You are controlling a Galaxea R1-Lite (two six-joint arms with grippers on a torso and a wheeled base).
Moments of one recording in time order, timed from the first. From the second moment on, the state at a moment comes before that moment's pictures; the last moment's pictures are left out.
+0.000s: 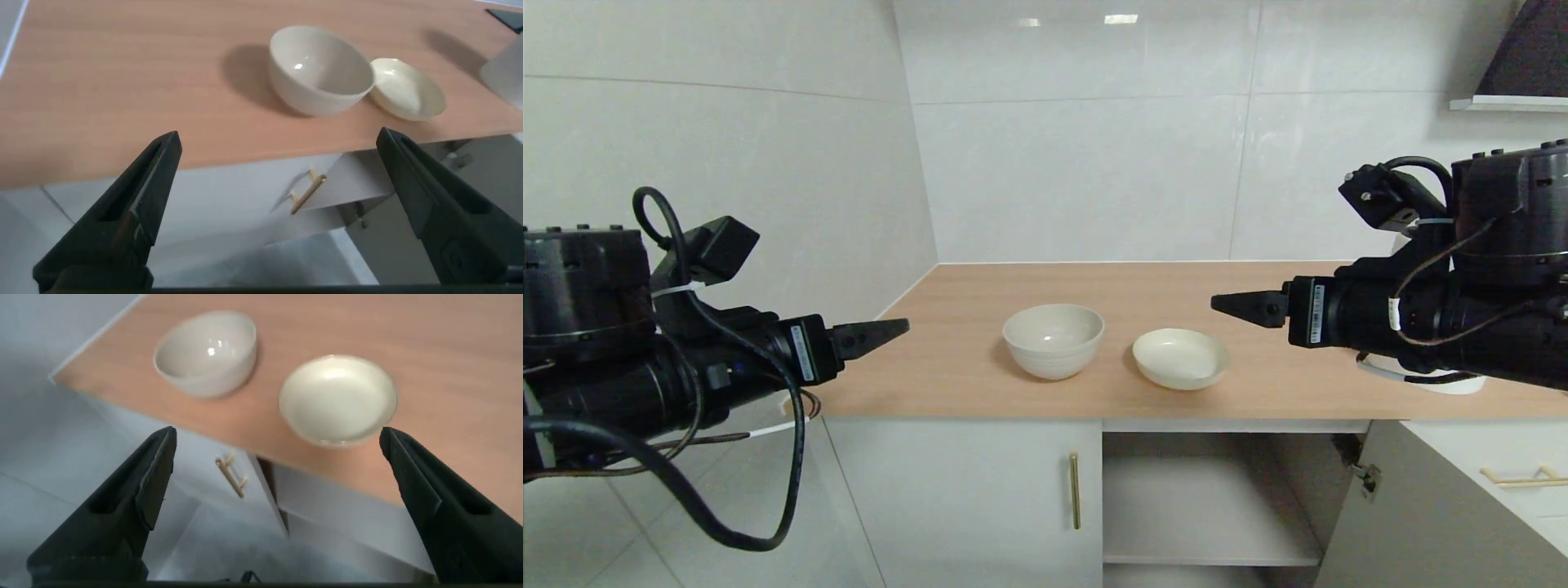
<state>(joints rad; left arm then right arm) -0.17 1.45 -0.74 -0.39 -0.21 -0.25 0.51 1.54 -1.01 -0.23 -0.02 0.24</state>
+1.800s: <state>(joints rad) -0.37 2.20 -1.51 -0.10 0.08 -0.50 0.39 1.91 -1.29 -0.15 -0.19 0.31</state>
